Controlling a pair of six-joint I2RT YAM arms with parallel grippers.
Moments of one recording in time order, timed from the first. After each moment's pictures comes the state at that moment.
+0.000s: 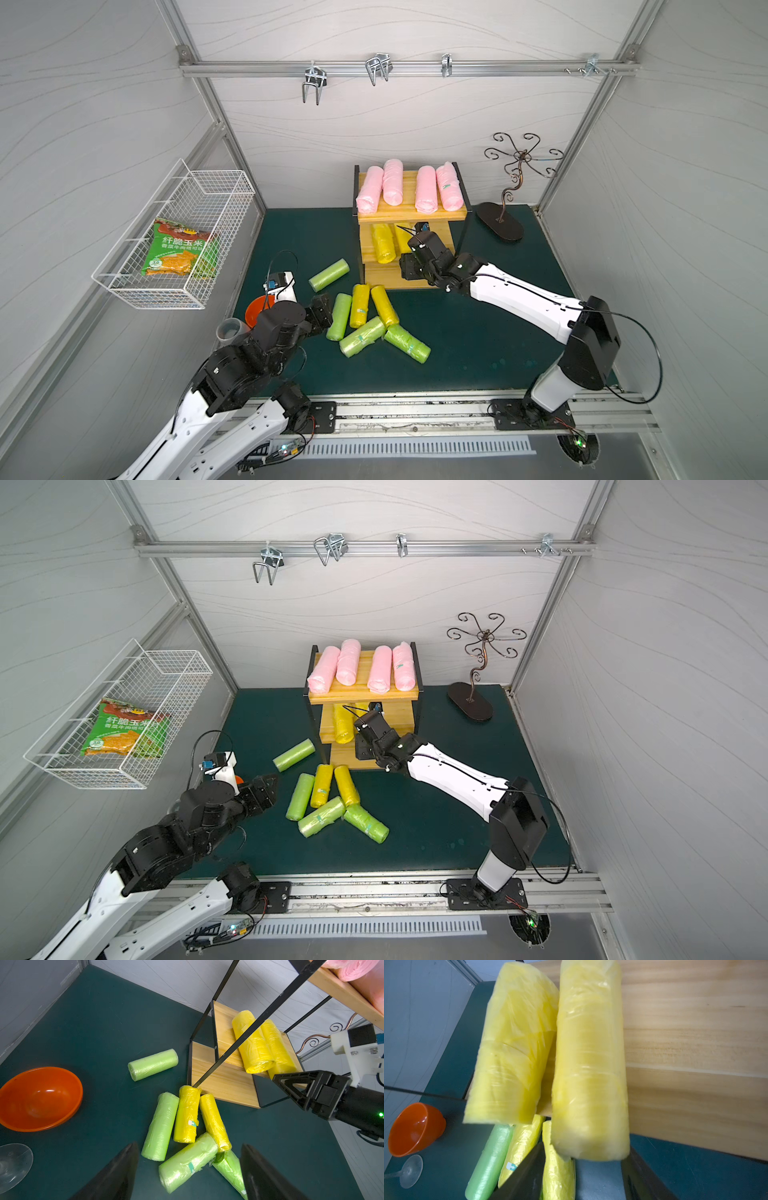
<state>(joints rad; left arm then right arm) -0.70 0.55 0.91 -0.98 -0.48 -0.76 0.90 1.61 1.37 -0.50 0.26 0.55</state>
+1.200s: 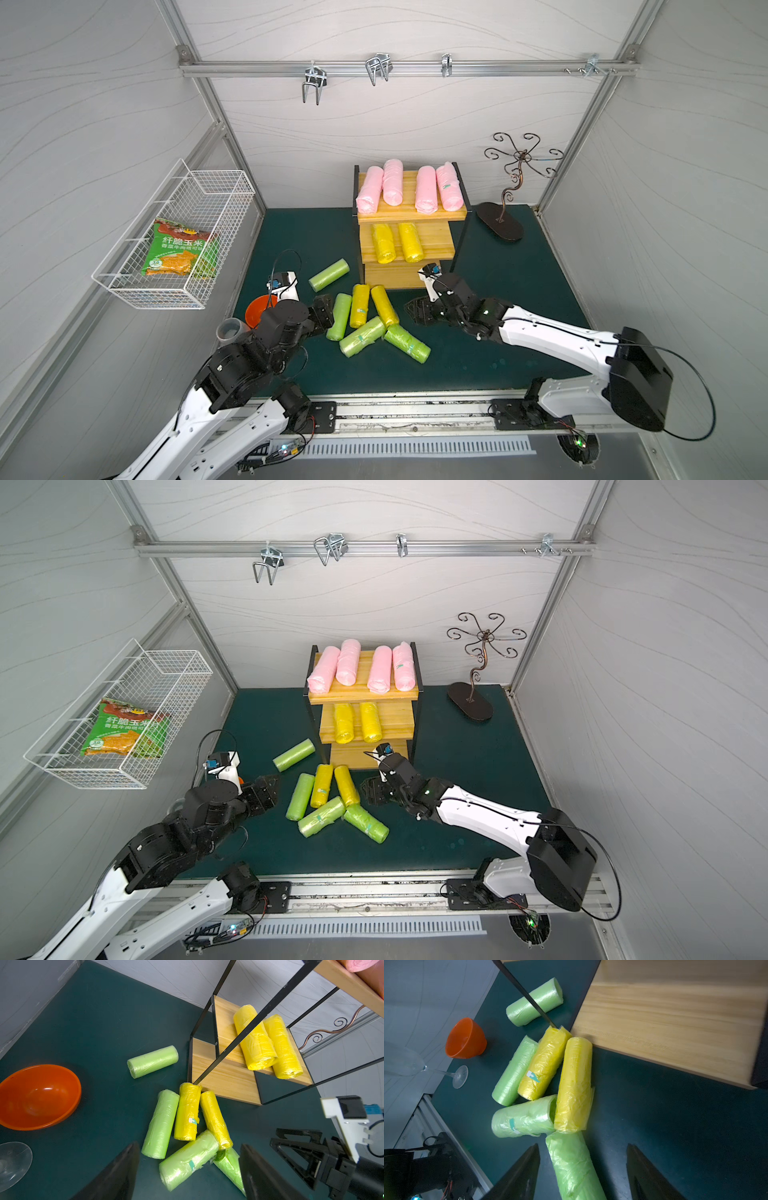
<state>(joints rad) -0.70 0.56 0.91 -0.98 -0.47 -0.76 0.96 1.36 0.83 -0.18 -0.03 0.53</state>
